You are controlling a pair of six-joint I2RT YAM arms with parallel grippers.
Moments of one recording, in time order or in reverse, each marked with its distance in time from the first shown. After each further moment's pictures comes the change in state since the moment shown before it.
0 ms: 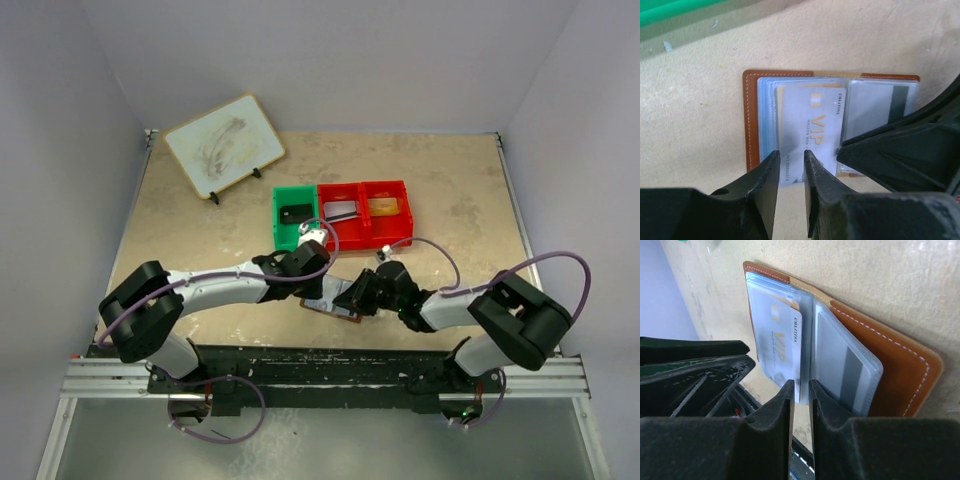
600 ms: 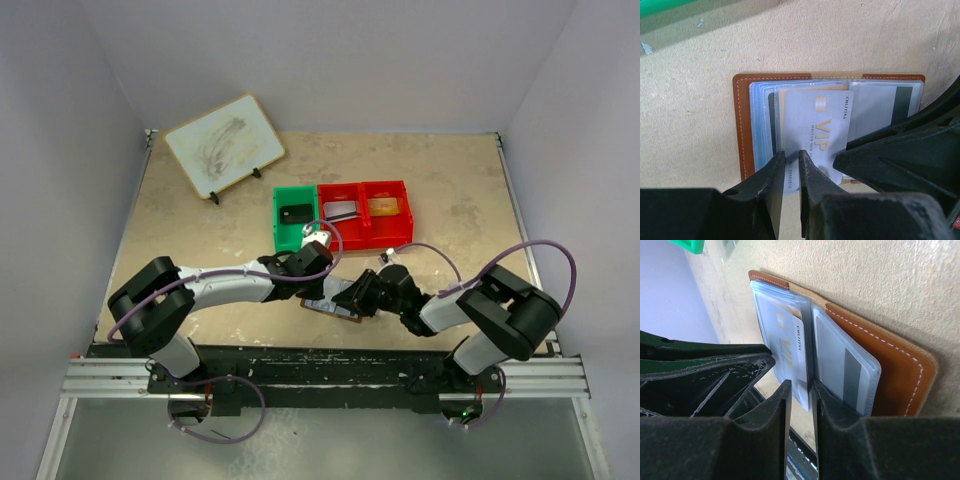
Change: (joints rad) left arm 0.000 0.055 0.016 0.031 0.028 0.008; right arm -0.014 0.070 -0.068 0.209 -0.007 0.103
